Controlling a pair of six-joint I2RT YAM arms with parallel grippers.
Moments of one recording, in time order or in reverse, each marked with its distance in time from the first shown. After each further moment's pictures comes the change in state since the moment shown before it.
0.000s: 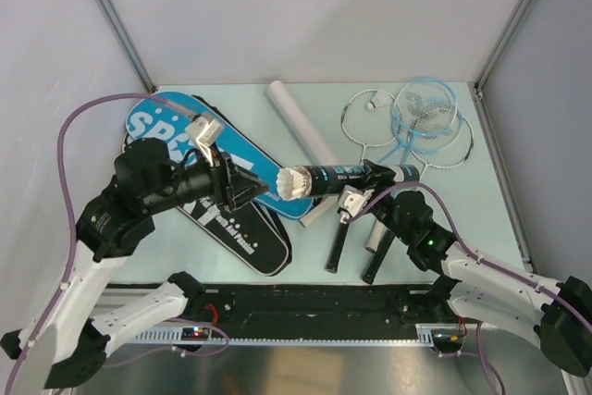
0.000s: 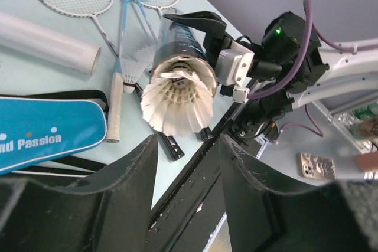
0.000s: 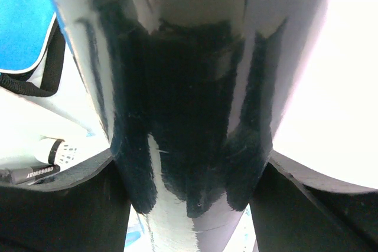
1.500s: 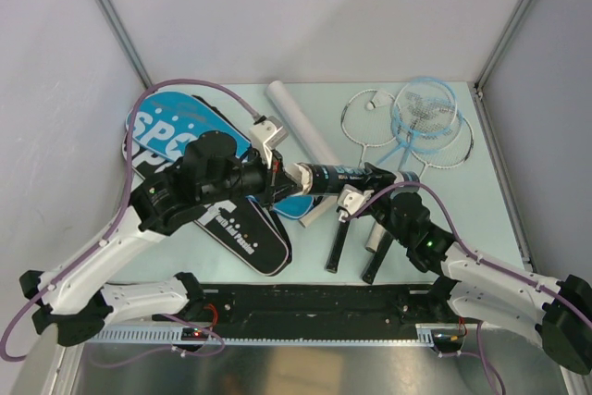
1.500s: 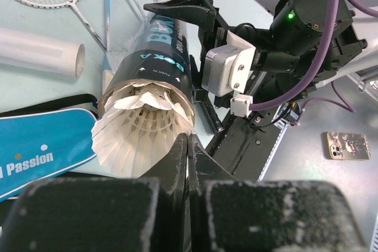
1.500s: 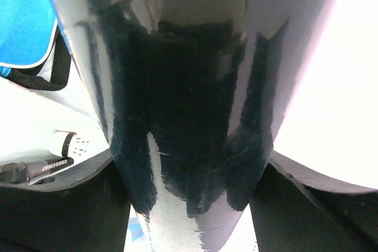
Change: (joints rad) left arm -0.307 0.206 0.026 0.079 -0.211 0.081; right arm 0.033 0.002 0.000 -0.032 0.061 0.058
